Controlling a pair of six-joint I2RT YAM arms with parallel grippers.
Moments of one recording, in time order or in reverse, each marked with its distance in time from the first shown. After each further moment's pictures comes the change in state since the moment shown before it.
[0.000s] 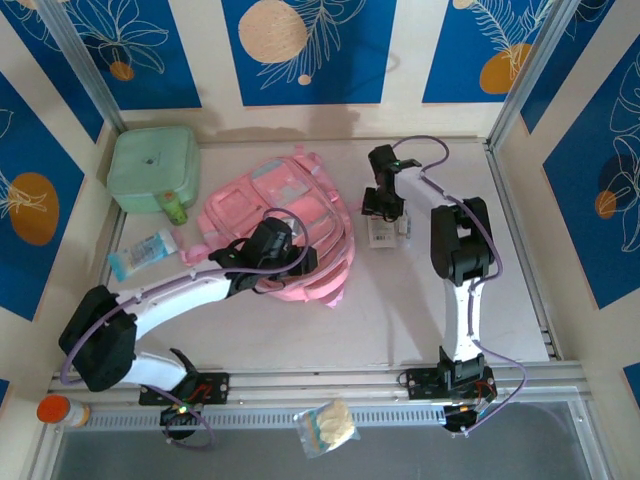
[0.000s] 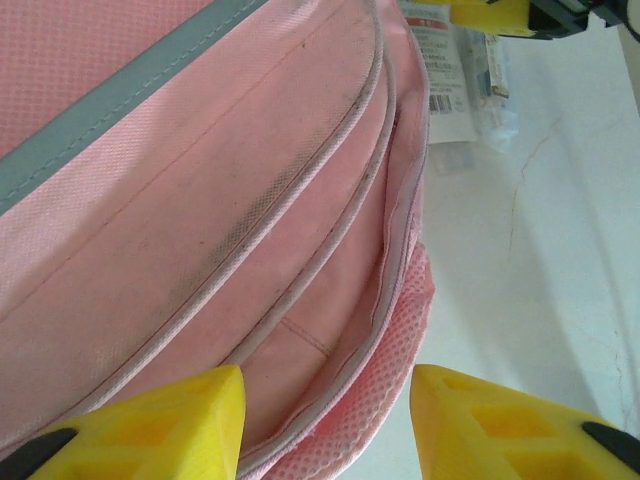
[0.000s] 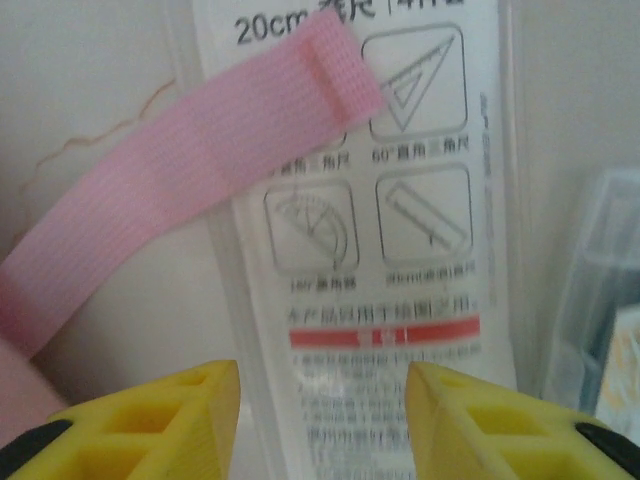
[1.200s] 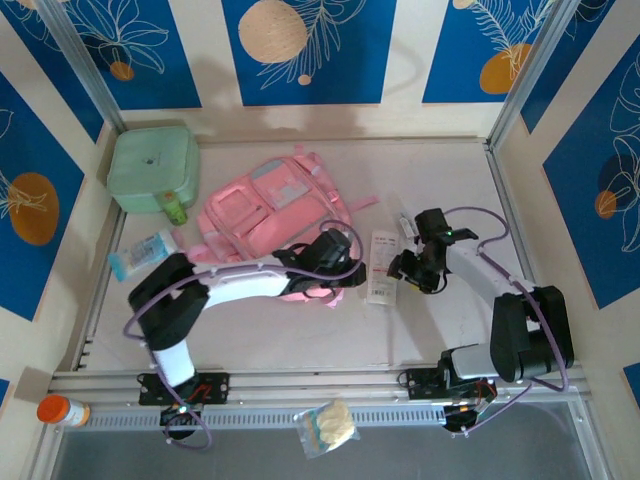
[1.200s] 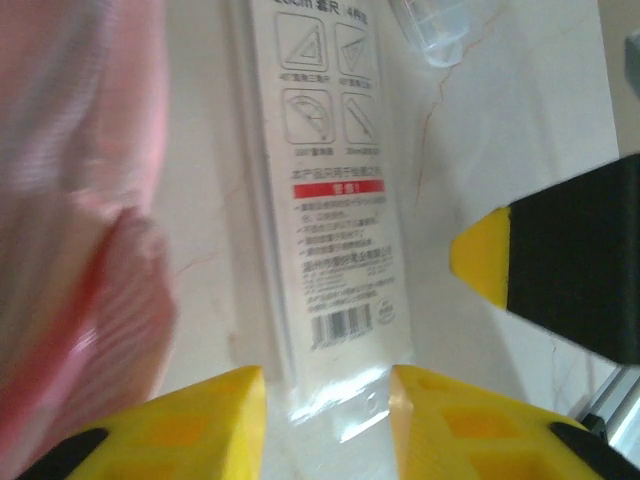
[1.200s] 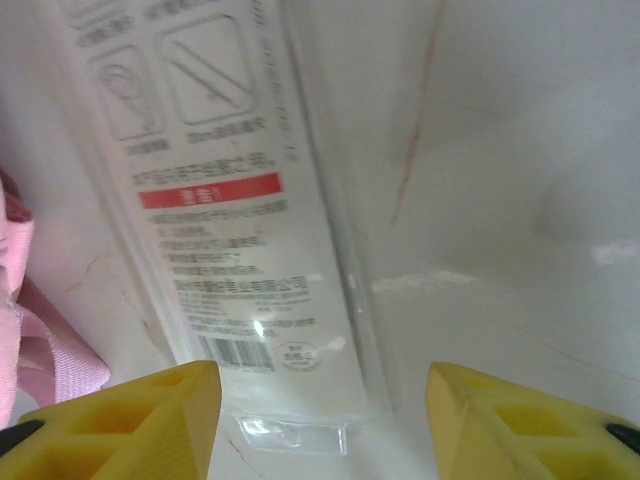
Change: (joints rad) left arm -0.209 0.405 0.253 0.130 0.041 -0.161; right arm -0.118 -0.762 -0.891 0.043 -0.290 0.158
